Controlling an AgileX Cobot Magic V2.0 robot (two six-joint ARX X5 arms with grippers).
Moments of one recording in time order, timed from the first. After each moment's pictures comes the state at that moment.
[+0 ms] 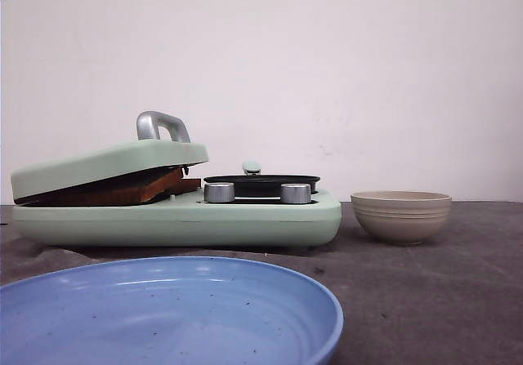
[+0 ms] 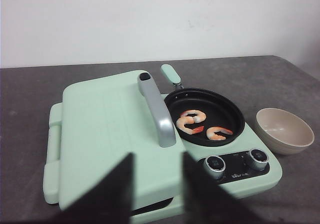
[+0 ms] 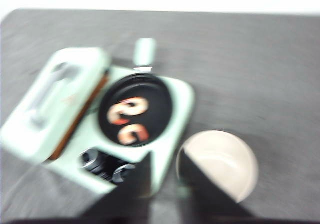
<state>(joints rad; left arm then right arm) -0.26 0.62 0.67 -0.26 0.13 -0.10 0.18 1.30 1.56 -0.85 -0.36 0.10</state>
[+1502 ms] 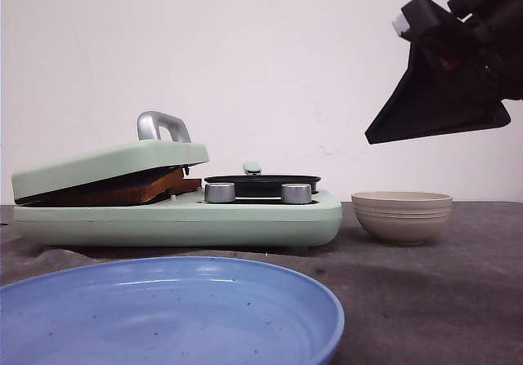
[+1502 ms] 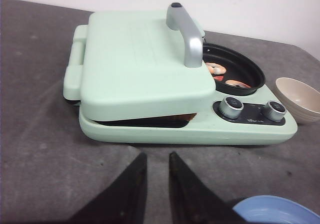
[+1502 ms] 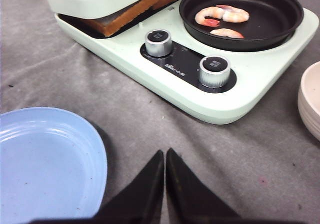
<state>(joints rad) -0.26 0.17 0.33 -0.41 0.07 -0.25 0.75 0.88 0.36 0.11 0.01 0.13</state>
